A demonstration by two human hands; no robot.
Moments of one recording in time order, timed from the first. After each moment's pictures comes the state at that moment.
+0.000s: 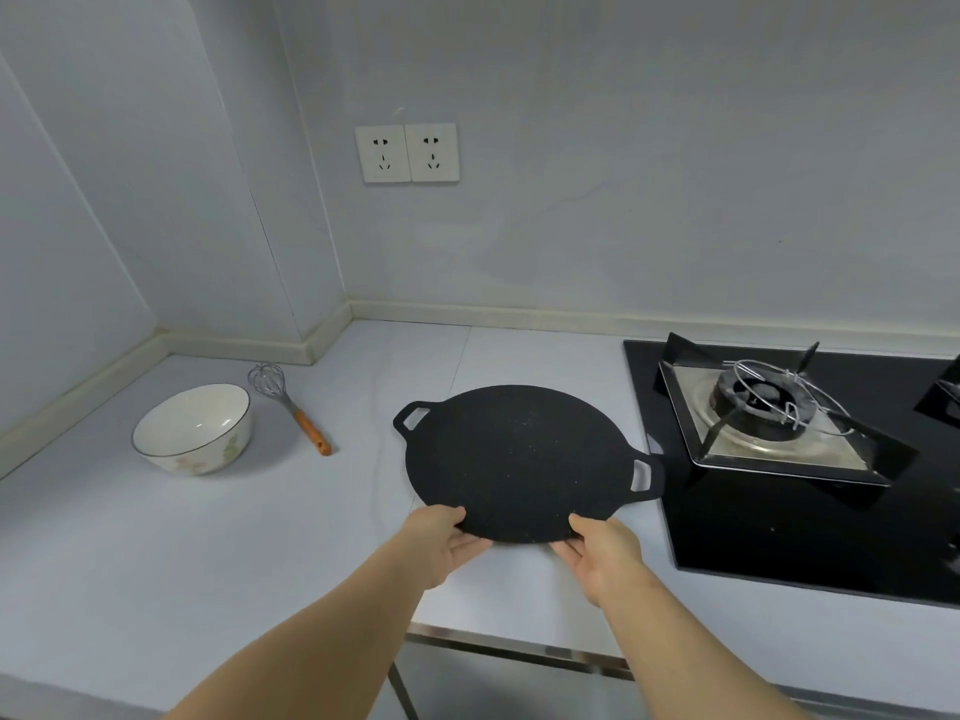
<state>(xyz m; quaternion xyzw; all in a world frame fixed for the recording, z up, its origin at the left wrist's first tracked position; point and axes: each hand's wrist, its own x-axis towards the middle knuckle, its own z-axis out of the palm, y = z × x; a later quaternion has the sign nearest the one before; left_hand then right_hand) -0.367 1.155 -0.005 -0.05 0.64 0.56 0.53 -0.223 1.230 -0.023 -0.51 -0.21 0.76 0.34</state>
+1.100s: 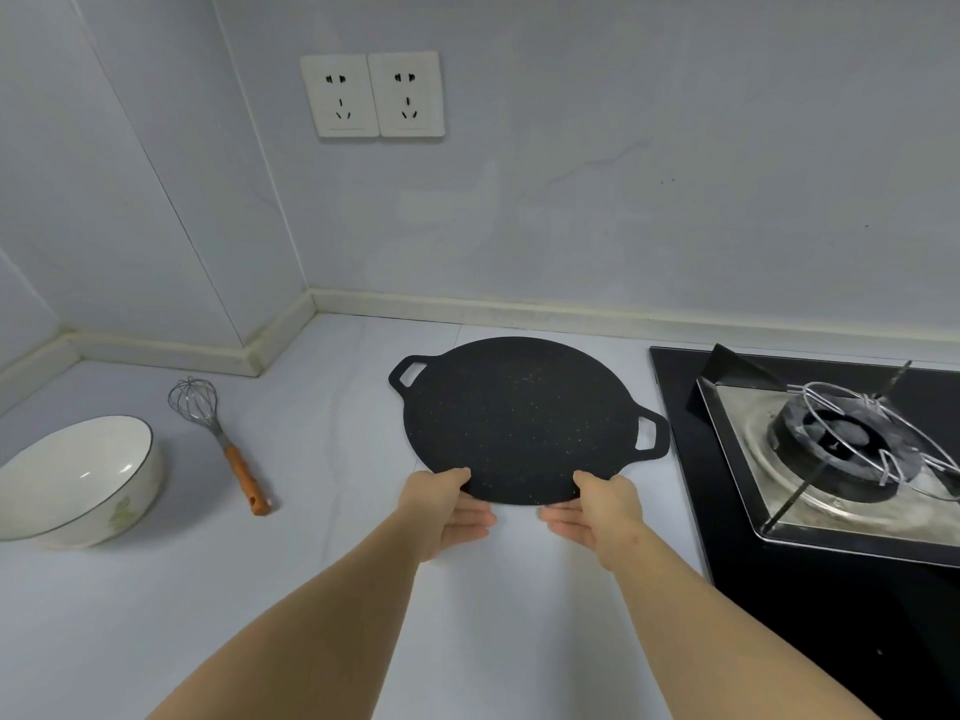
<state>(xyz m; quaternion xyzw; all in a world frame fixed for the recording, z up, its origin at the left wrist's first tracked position) -0.432 1.282 -0.027 0.03 0.73 0.47 0.49 -0.296 1.362 -0.039 -0.61 -0.40 0.64 0.24</state>
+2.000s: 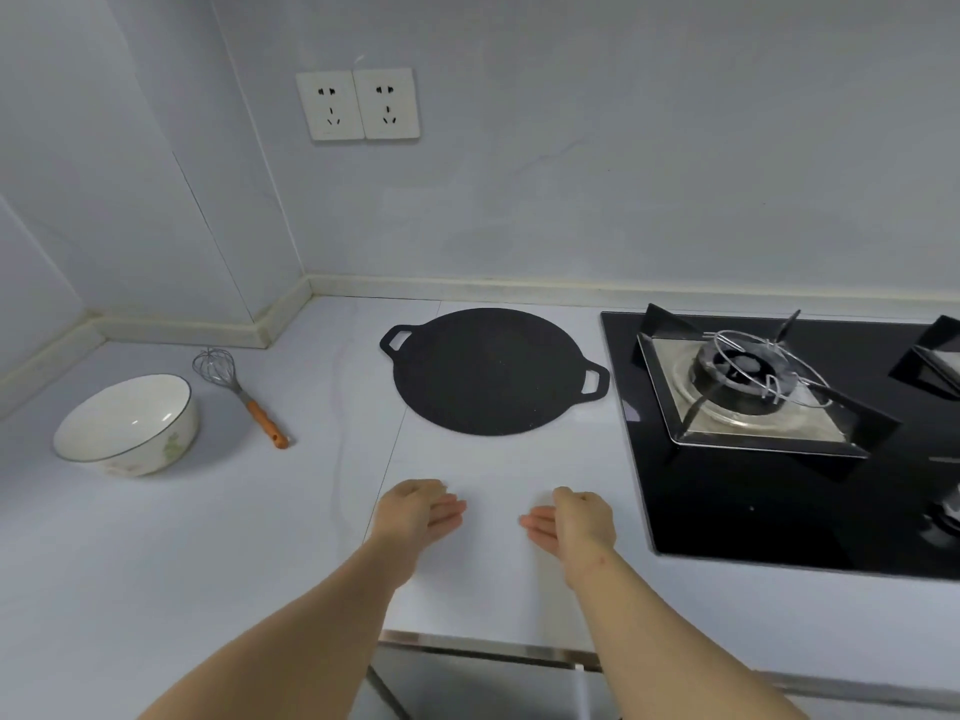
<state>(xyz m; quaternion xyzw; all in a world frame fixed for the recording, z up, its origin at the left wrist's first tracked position) -0.377 1.179 -0.035 0.04 0.69 0.56 0.46 -0.234 1.251 -0.037 -0.62 -0.35 0.64 0.29</state>
